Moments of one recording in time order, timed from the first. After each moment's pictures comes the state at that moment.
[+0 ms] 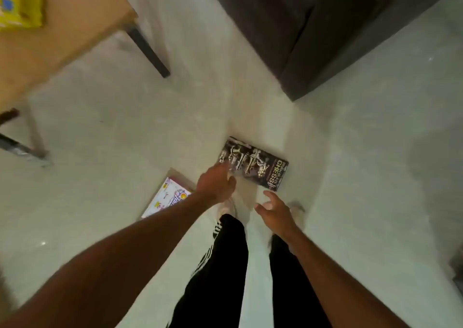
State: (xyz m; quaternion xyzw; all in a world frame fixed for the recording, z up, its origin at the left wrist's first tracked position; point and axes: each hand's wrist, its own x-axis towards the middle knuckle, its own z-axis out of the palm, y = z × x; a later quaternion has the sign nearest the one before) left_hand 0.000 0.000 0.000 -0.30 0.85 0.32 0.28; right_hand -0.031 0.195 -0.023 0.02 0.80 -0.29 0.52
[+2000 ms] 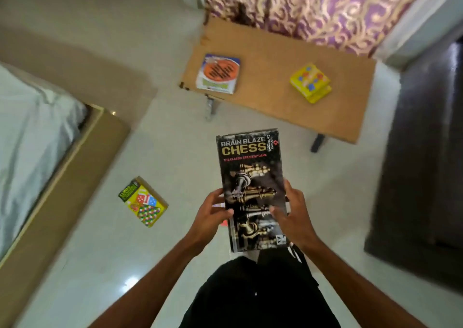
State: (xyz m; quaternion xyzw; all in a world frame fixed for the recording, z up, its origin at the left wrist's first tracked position) left_hand 0.317 -0.133 0.379 -0.63 0.35 0.66 -0.22; right_hand 0.092 -0.130 0.357 -0.48 0.68 -0.22 0.51
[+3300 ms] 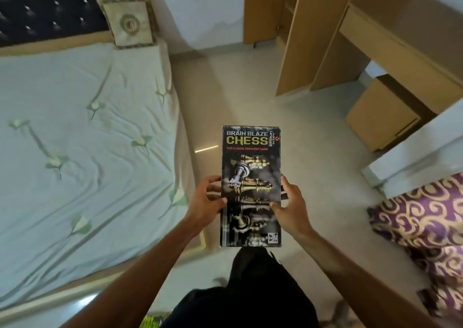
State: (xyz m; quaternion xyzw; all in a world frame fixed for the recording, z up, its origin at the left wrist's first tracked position) left_hand 0.987 -0.811 0.419 -0.73 0.14 0.38 -0.56; right_hand 0.825 -0.973 0.412 -0.79 0.38 -0.13 0.46
